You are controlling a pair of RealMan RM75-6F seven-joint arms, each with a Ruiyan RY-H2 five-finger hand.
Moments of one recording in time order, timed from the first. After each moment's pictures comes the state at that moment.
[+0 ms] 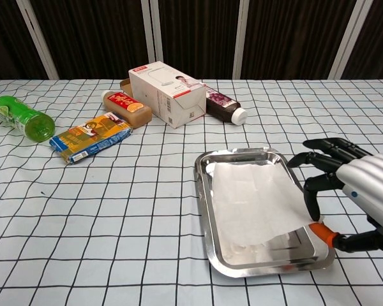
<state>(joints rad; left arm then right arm) -0.08 -1.07 -0.01 -1.66 1.45 1.41 0.04 0.22 -1.67 -0.03 -1.46 -1.75 1.39 -0.36</state>
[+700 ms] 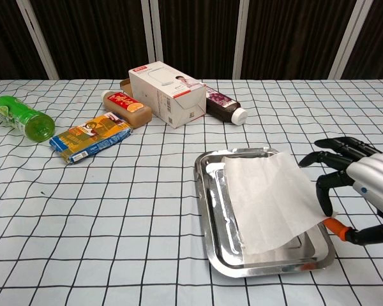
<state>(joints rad) -0.08 -1.07 -0.01 -1.66 1.44 1.41 0.05 0.24 -1.64 -0.03 -1.40 -1.73 1.39 -0.32</state>
